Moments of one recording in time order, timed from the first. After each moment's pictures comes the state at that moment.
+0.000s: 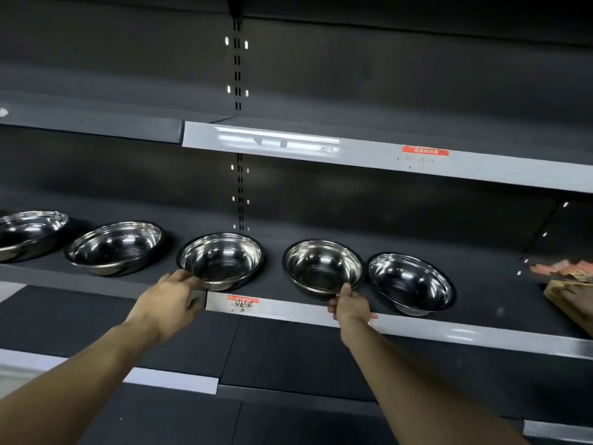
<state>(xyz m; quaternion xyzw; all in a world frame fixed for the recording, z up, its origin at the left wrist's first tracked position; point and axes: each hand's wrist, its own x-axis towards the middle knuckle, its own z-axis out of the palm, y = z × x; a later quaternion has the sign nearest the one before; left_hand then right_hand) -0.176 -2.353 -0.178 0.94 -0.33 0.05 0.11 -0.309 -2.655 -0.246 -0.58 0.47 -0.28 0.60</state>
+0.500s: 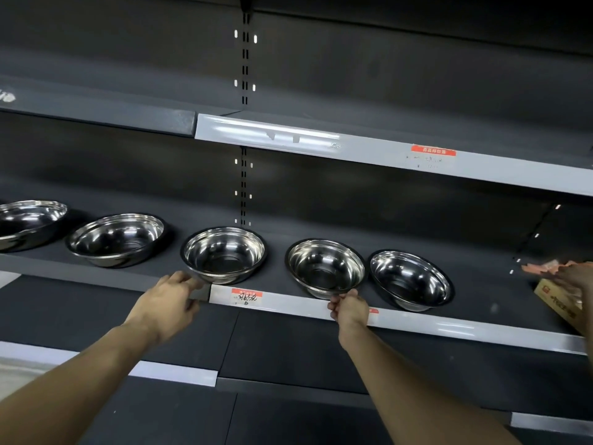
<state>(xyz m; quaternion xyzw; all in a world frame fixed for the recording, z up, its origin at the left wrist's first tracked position) -0.172 -2.337 -0.194 0.94 -0.33 0.03 0.11 -0.310 -2.639 -0.253 -0.49 0.46 -0.31 0.68</state>
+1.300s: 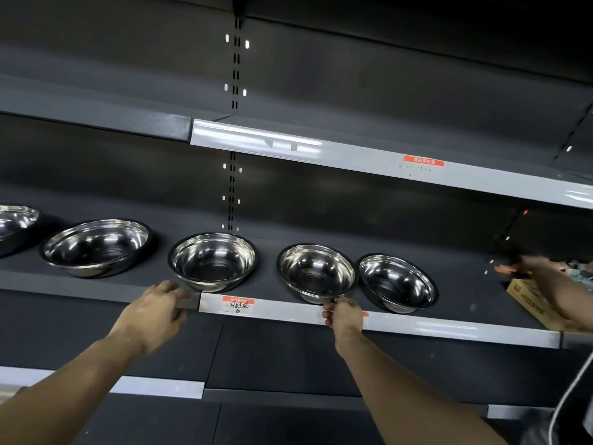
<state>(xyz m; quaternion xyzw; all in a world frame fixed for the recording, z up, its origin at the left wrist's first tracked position) -0.152 -2.329 -0.206 0.93 -0.35 0.03 0.13 -0.316 -2.634 -0.250 -0.50 0.48 -0.32 0.65</state>
